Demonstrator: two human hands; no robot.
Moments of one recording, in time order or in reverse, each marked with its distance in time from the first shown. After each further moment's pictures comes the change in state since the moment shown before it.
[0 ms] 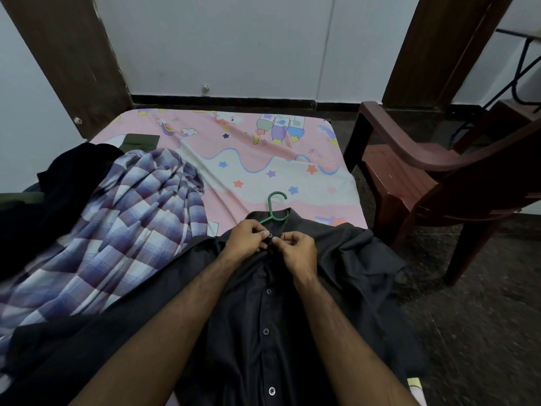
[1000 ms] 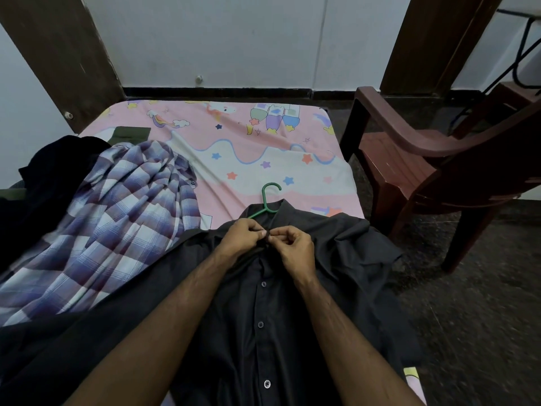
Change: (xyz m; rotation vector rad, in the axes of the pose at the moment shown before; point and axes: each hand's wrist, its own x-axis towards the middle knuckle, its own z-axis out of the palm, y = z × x) left_hand -0.005 0.000 0.003 0.114 -0.083 -0.062; right_hand -0.006 0.017 -0.011 0.092 -0.087 -0.161
